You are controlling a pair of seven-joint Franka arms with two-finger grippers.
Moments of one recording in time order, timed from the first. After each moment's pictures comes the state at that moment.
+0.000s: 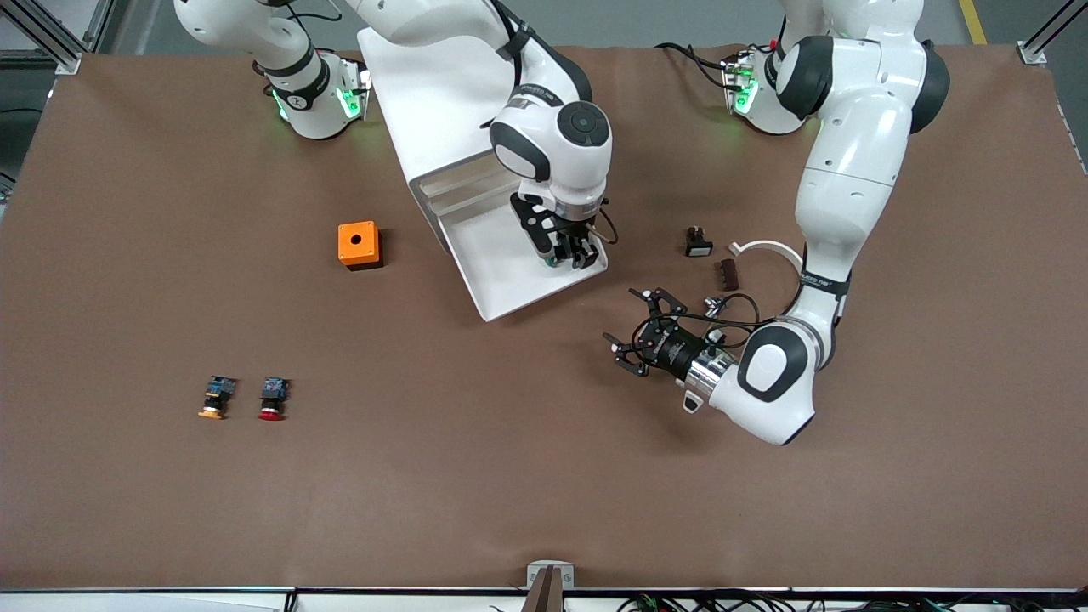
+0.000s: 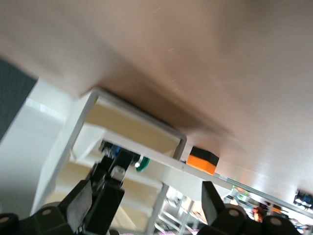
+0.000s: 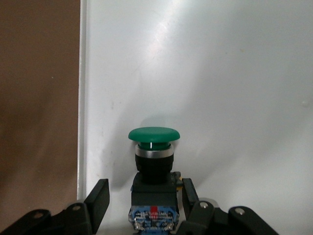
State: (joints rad) left arm -0.27 1.04 -0.02 -1.14 -0.97 1.45 -1.20; right arm 0.95 0.64 0.01 -1.55 -0.08 2.20 2.10
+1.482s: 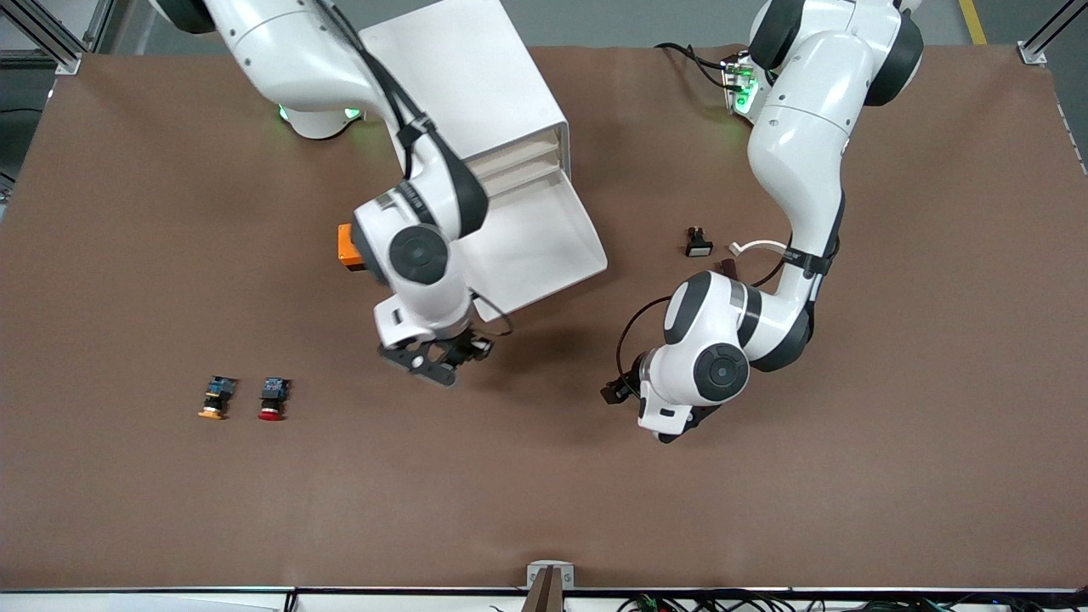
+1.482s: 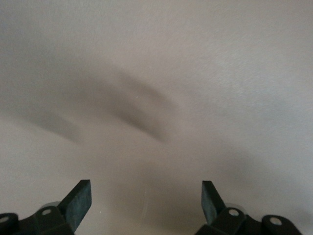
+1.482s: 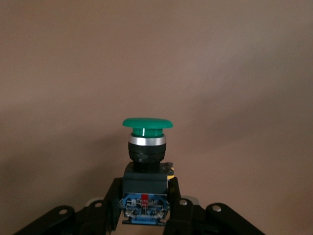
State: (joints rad) left arm -0.45 0.93 -0.02 -1.14 -0.26 1.97 -0.92; right arm 0.51 0.63 -0.02 -1.48 -0.06 2.12 0.88
